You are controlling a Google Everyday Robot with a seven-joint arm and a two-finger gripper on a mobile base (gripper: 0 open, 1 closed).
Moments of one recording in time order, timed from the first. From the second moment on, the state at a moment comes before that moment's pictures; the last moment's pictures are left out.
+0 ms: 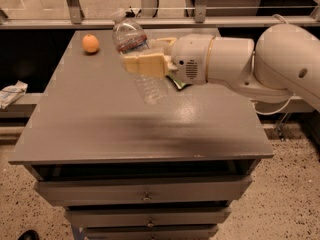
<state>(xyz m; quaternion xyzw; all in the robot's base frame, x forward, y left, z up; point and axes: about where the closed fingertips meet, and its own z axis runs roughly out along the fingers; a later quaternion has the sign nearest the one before) 0.533 0.030 0.992 -0.38 0.65 0.38 0.54</state>
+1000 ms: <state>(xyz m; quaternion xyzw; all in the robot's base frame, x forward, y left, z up) 0.520 0.018 0.987 -0.33 0.63 0.40 0.58</state>
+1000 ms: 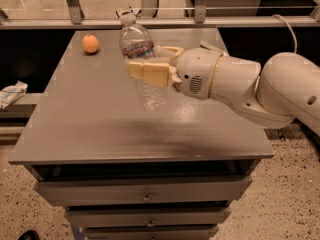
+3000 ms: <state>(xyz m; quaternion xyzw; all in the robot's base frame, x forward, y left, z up) 0.499 -0.022 0.942 -0.26 0.58 0.40 0.66</state>
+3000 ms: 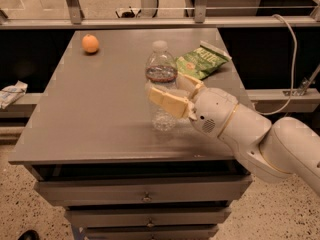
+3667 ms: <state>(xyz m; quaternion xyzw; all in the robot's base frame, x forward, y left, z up) 0.489 -0.031 0.932 -0.23 0.57 0.39 0.68</state>
